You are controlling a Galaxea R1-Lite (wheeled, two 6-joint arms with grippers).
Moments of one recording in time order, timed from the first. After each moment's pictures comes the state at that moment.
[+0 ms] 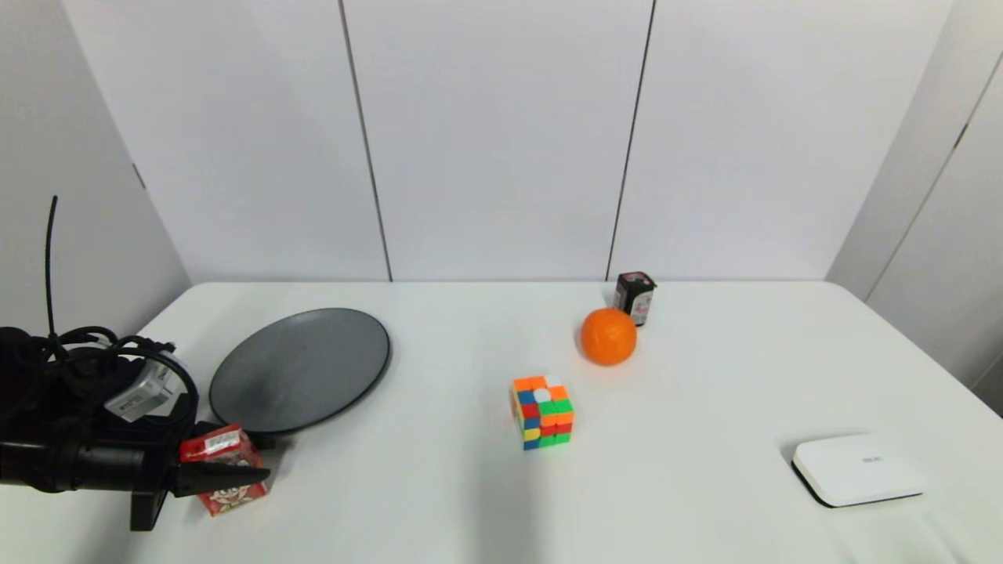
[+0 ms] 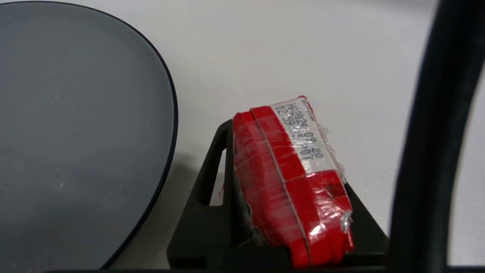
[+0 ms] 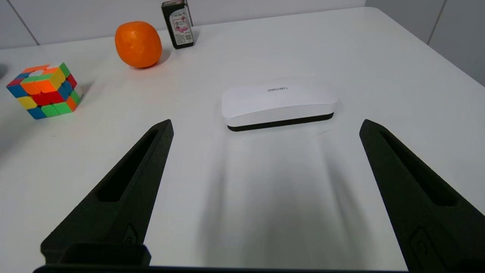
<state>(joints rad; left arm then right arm) 0.29 1.85 -0.84 0.57 -1.15 1.60 -0.01 0.00 0.00 0.01 -0.01 0.10</state>
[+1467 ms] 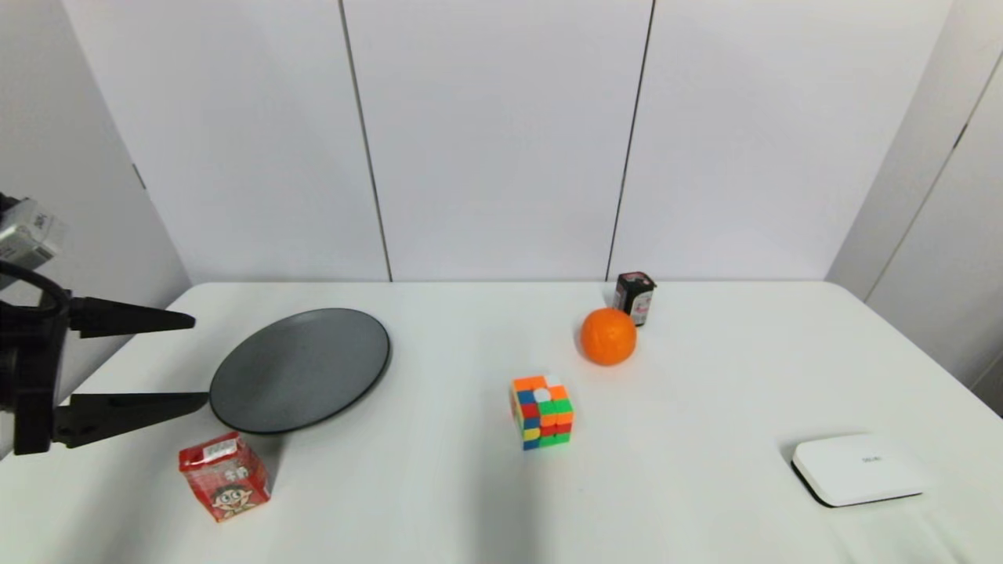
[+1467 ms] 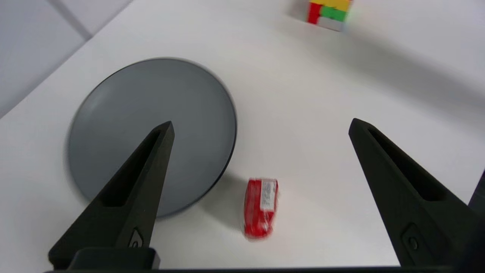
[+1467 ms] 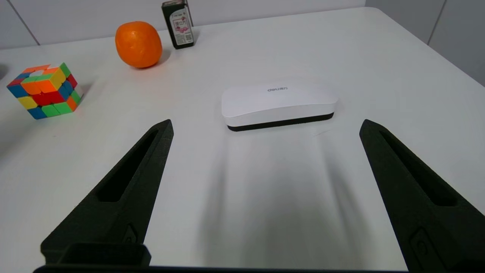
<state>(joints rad) 0.26 1.29 -1.03 0.58 -0.90 0.88 -0.01 0.00 0.00 0.01 -0.01 0.10</state>
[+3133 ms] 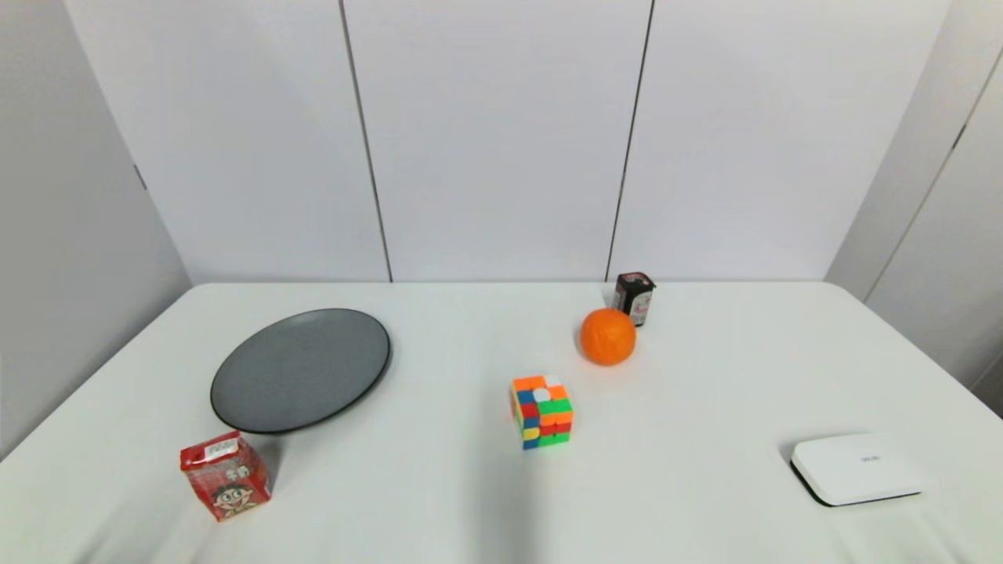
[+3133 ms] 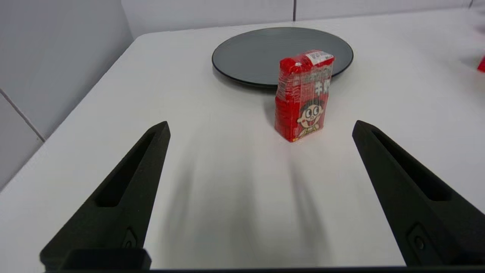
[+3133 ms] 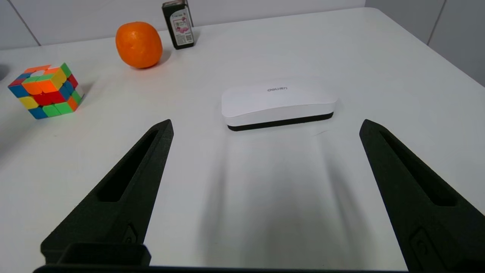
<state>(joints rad) 0.00 0.01 -0.01 0.00 -0.01 0.06 -0.01 0.00 0.00 0.01 -0.01 0.10</state>
